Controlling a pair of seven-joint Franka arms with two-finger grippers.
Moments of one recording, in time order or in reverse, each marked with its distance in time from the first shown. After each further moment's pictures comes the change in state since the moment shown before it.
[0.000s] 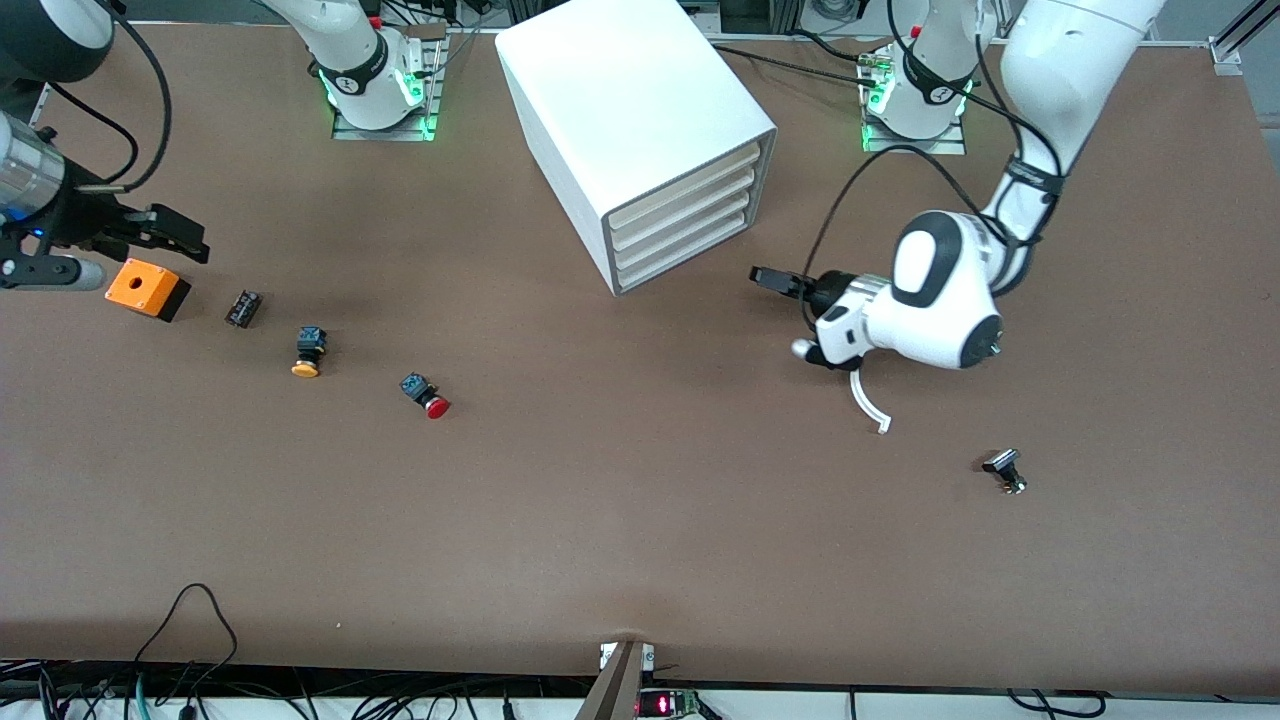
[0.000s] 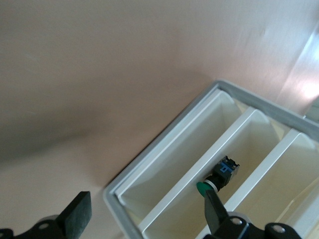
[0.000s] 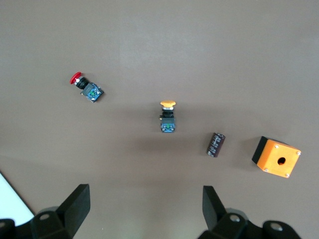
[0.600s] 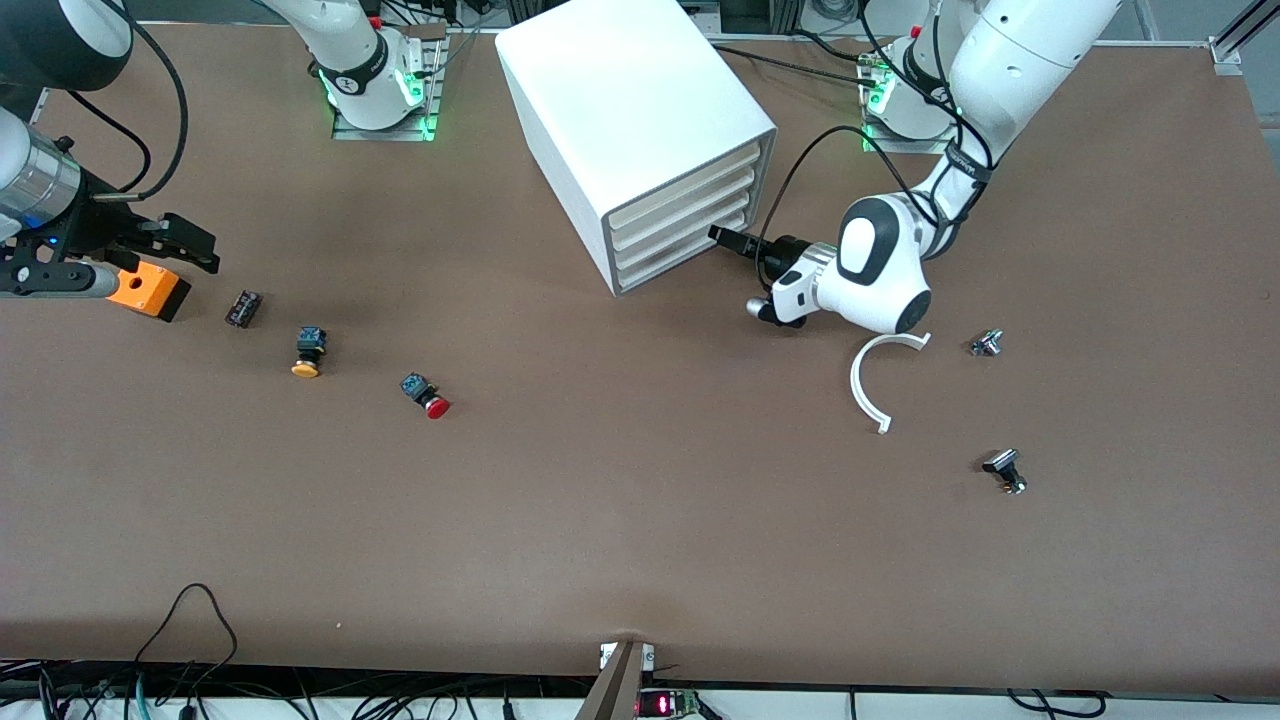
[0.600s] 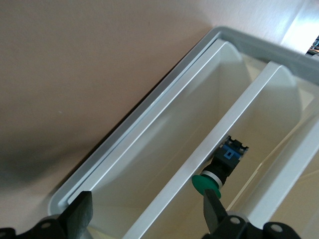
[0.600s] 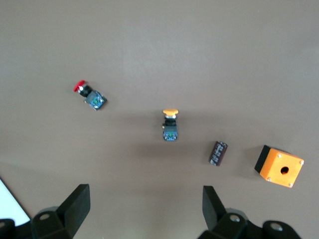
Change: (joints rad) left arm -0.038 0.047 -0.054 -0.150 -0.203 0.072 0.157; right arm 0.001 -0.002 0.004 -0.002 0.011 0.048 0.001
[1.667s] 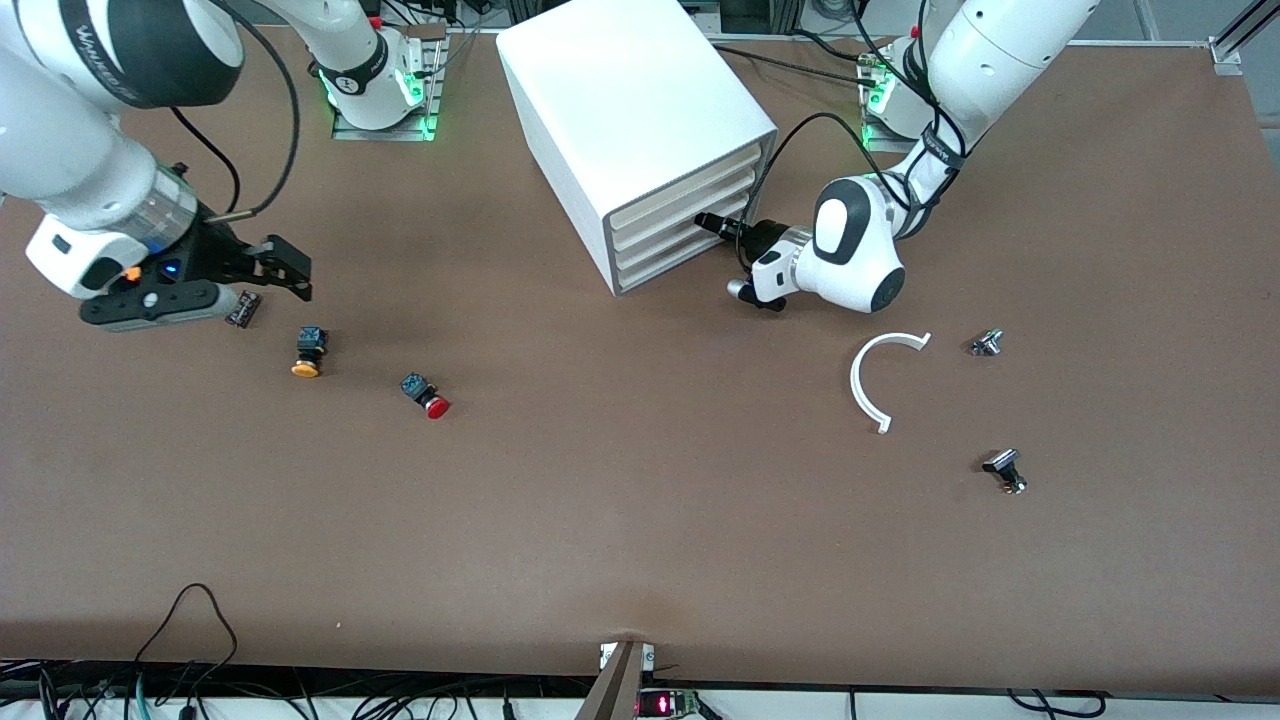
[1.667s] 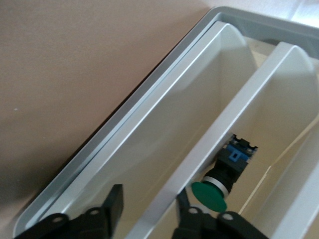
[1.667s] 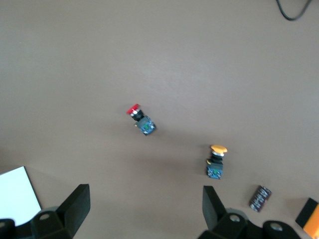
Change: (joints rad) left arm -0.001 -0.001 -0.061 -0.047 -0.058 0.098 0.059; right arm 0.171 0.078 0.012 0.032 0.046 0.128 0.001
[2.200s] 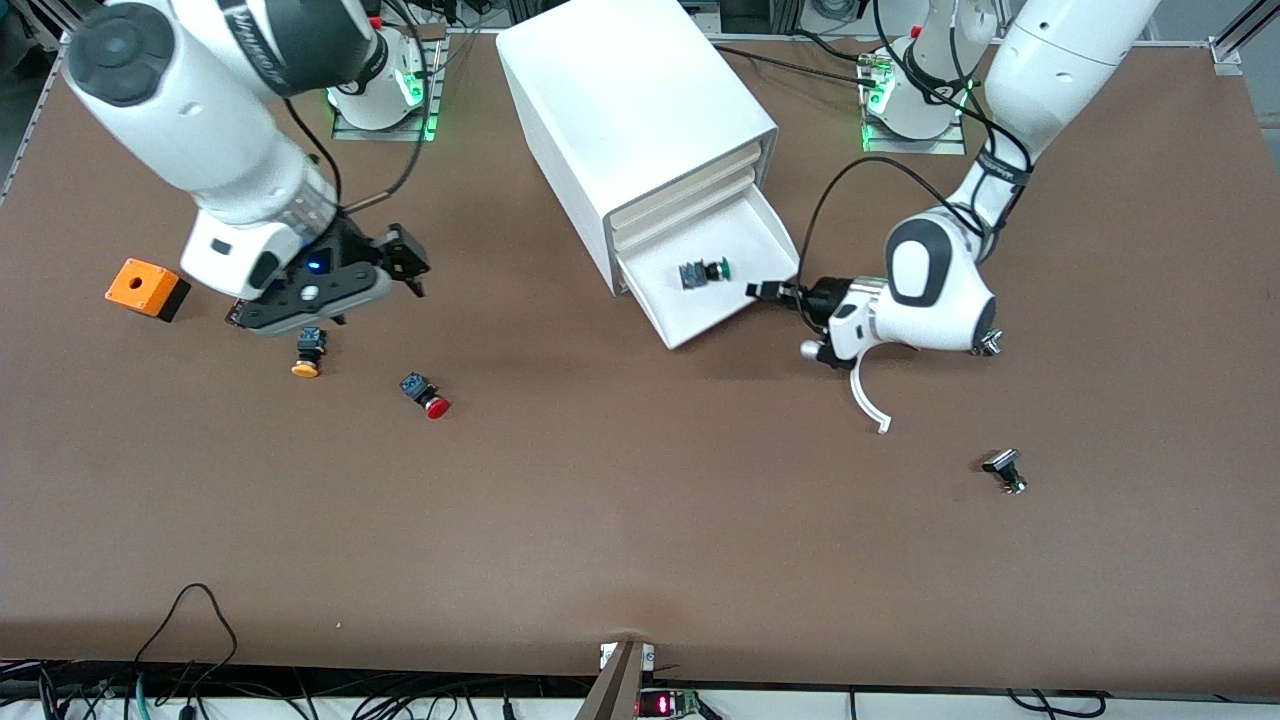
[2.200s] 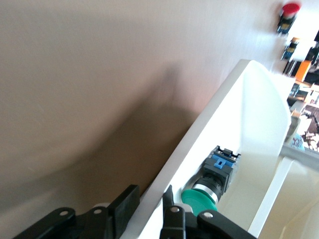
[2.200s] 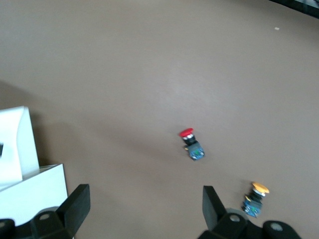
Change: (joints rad) left arm 0.050 -0.019 0.186 0.125 0.003 0.001 0.085; right arm 0.177 0.109 0.032 0.141 0.001 0.019 0.001
